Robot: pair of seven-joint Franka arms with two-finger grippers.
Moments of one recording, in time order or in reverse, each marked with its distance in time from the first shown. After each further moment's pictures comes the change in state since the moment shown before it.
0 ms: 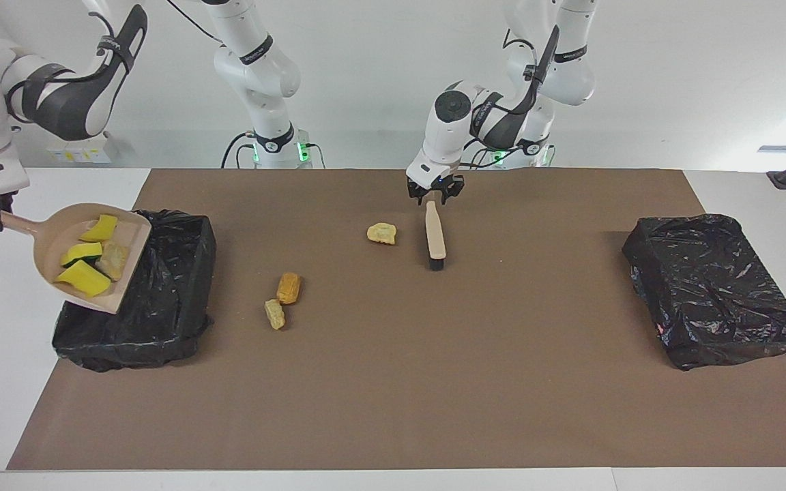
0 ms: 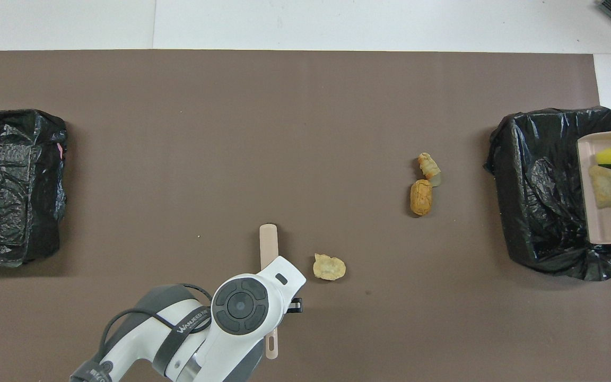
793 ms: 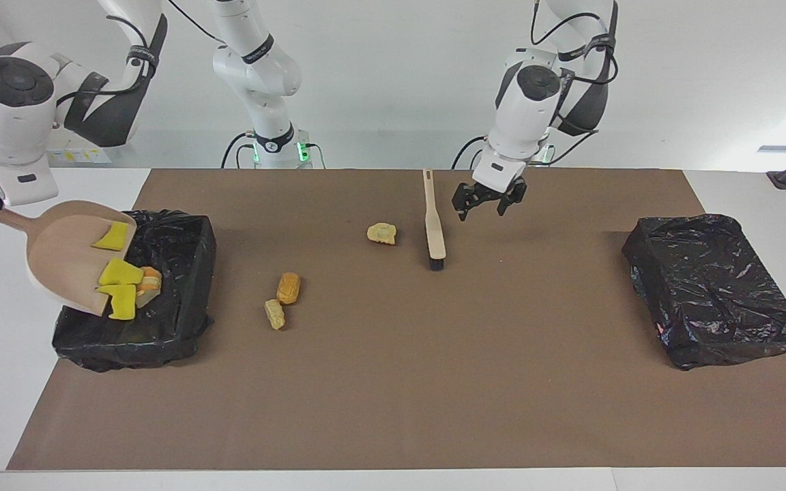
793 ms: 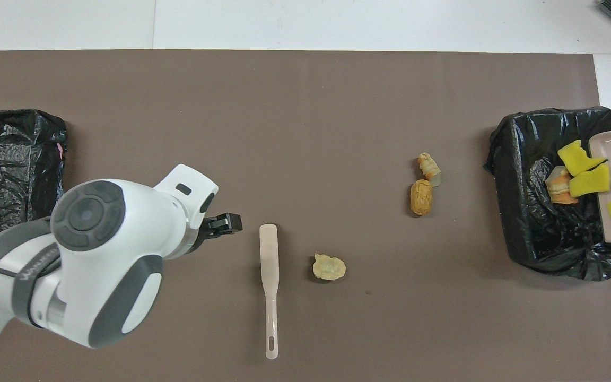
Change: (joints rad) left arm 0.346 -0.063 0.023 0.270 0.069 -0.213 0.140; right arm 0.093 -0.032 0.013 -0.018 -0.243 -0.044 0.126
